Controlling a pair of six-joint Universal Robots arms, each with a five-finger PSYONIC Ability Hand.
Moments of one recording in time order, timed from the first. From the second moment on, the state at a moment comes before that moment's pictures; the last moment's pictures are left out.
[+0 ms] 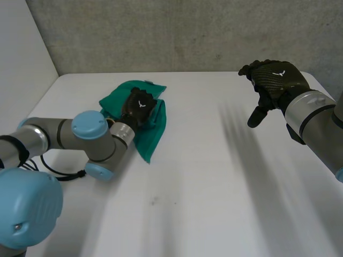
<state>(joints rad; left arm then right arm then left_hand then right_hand) 4.27 -2.65 -0.93 3.65 -1.35 3.90 1.93 -1.31 1.37 0.10 1.48 2.91 1.15 1.18 1.18 1.19 0.95 0.17 0.22 0.21 0.23 0.07</state>
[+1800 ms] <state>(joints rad) 4.33 -1.50 -2.02 3.18 -1.59 3.09 2.20 -0.77 0.92 0.10 1.31 2.60 0.35 0.34 0.35 0.33 0.15 0.99 1.18 1.18 1.19 0.99</state>
